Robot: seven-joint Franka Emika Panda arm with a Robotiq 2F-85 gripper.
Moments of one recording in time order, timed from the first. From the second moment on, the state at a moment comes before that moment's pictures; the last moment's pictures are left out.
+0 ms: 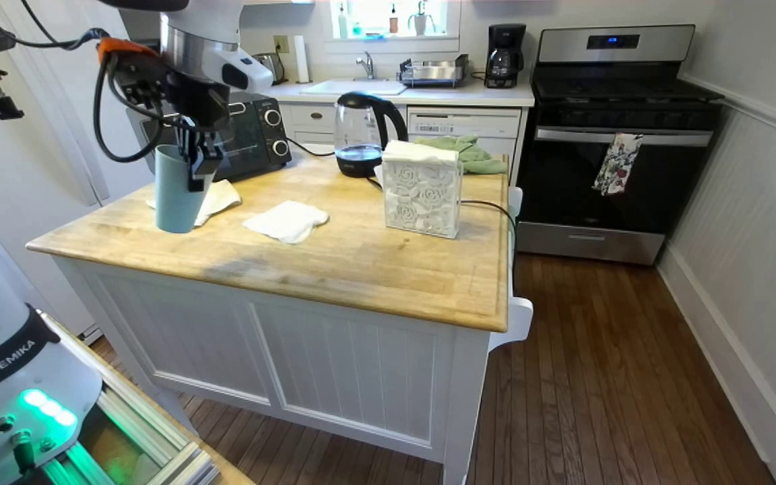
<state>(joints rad) -0.19 -0.51 -0.07 -2.70 0.23 1.94 -0.05</state>
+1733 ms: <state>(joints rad) -0.15 0.05 -0.04 -2.25 0.00 2.47 0.79</state>
